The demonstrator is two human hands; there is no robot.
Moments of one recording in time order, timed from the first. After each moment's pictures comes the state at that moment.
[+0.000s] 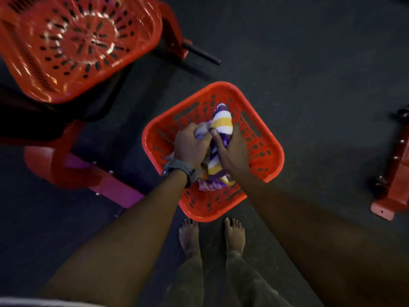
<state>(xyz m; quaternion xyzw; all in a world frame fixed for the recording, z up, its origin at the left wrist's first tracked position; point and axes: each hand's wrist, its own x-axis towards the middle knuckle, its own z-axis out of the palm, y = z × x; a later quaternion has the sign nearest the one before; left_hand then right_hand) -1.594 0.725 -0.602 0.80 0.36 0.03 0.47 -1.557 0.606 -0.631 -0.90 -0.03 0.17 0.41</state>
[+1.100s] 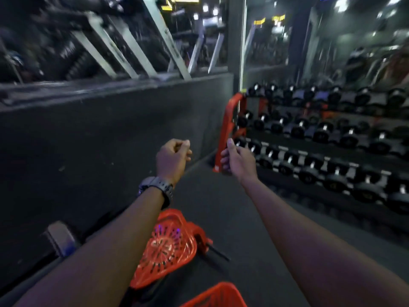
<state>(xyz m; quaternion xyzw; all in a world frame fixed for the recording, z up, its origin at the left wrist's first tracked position) -1.523 0.801 0.049 0.73 0.22 0.40 0.52 -1.398 0.671 0.016 -0.71 -0.20 0.03 0.67</state>
